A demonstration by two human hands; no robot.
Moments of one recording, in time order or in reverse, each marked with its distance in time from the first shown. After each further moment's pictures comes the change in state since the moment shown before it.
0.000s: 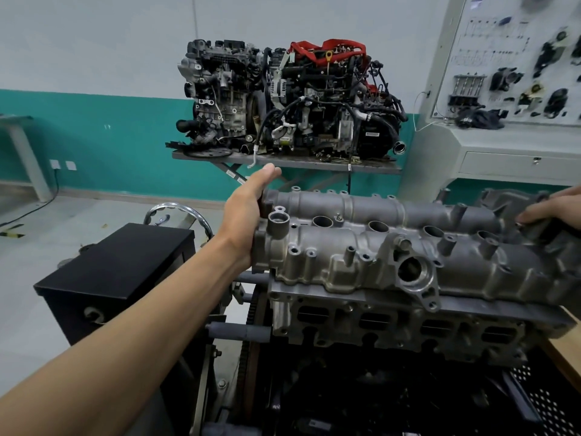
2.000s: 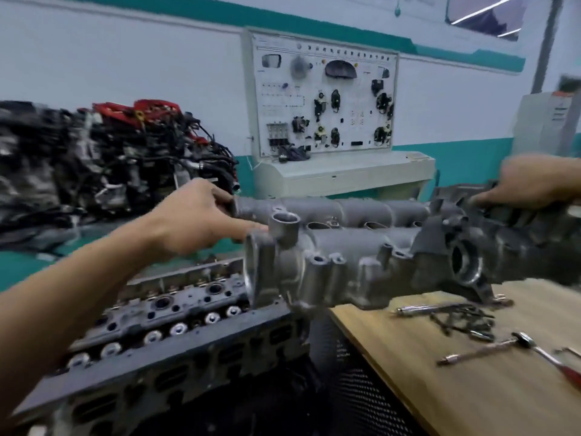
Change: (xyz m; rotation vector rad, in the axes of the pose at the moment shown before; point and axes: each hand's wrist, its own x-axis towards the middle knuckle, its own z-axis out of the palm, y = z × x) left_hand -0.037 0.056 0.224 0.905 -0.716 0.377; right_hand -0.283 -0.008 -0.234 -1.077 0.404 0.184
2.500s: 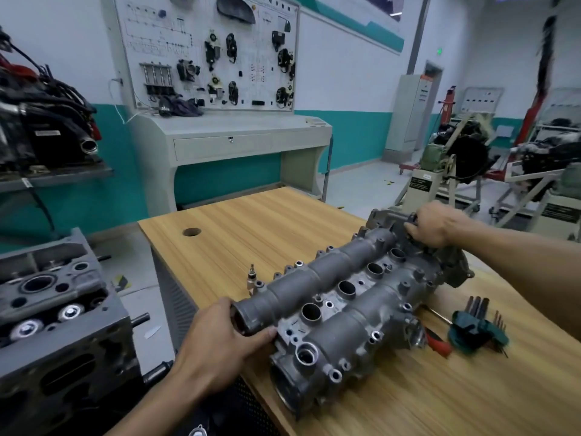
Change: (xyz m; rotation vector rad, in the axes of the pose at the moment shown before) left_hand 0.028 -0.022 0.326 -0.031 -0.091 -0.165; right_hand 0.042 0.138 0.206 -0.059 -0.125 0.157
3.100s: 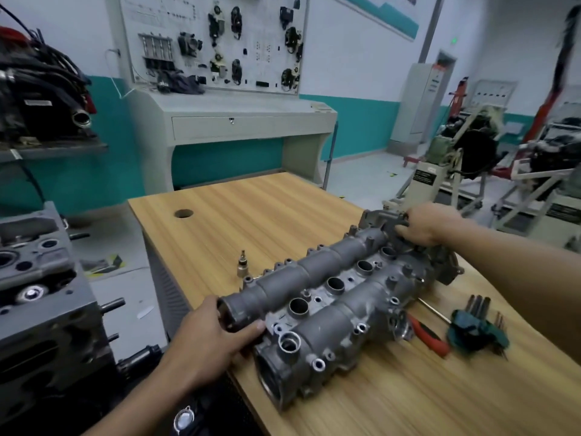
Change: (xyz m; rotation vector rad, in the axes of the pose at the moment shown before) left_hand 0.009 -0.022 0.032 -0.073 -0.064 -0.144; right_hand 0.036 -0.002 0.045 -0.109 0.040 -0.034
